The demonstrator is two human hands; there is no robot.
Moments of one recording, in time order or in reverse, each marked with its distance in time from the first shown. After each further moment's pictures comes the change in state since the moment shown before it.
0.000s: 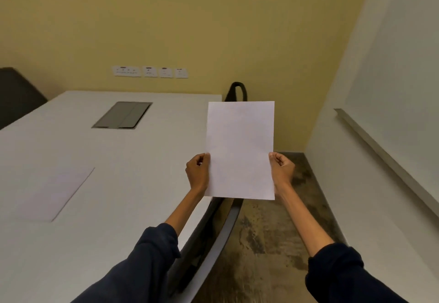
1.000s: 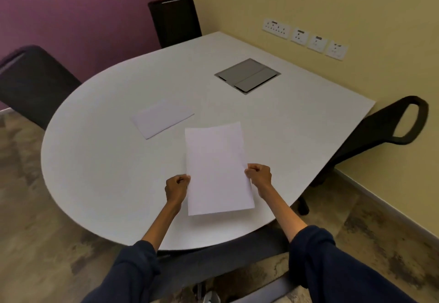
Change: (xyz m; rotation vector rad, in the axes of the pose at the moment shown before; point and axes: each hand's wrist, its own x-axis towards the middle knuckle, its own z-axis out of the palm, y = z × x) left_hand 0.022 -0.138 -0.169 0.025 0.729 -0.530; right_hand 0.015 0.131 0.281 -0.597 -1.047 0.189
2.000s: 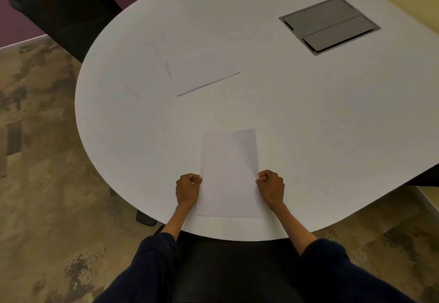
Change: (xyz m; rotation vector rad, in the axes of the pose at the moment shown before) left_hand 0.052 -0.093 0.009 0.371 0.199 -0.209; right_hand 0.090 0.083 0.081 -0.639 -0.219 -0.110
